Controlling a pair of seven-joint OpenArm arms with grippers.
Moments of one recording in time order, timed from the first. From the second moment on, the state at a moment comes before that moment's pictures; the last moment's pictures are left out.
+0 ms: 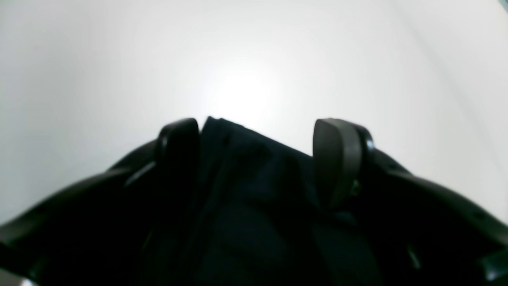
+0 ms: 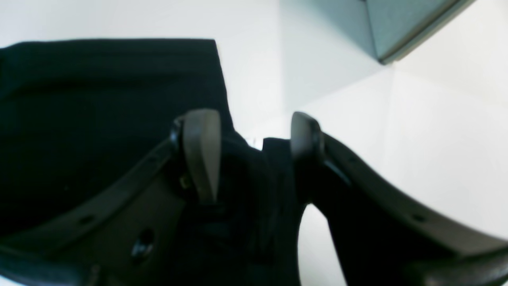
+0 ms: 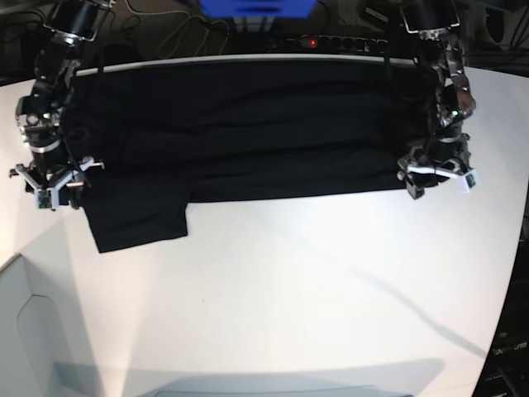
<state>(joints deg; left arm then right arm) 12.5 -13.8 -20.7 90.0 -33.2 1.2 28.5 -10.1 11.2 27.6 93.9 -0.6 24.9 -23.2</state>
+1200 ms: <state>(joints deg) 14.4 -13.8 -18.1 91.2 -33.3 1.2 28.5 -8.3 11.2 25.6 93.9 -0.5 24.9 -23.3</state>
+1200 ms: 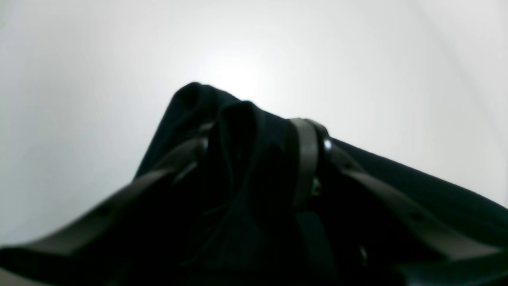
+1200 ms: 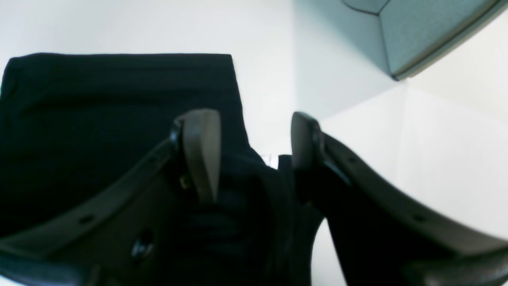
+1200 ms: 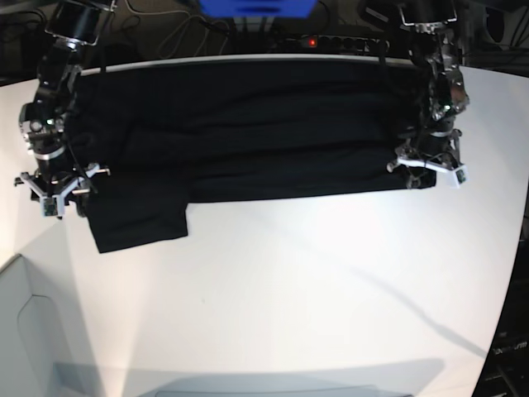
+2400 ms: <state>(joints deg) 15.7 -13.8 -18.5 94.9 -33.3 1.3 28.5 5.9 13.6 18.7 70.9 0.5 24.7 -30.3</state>
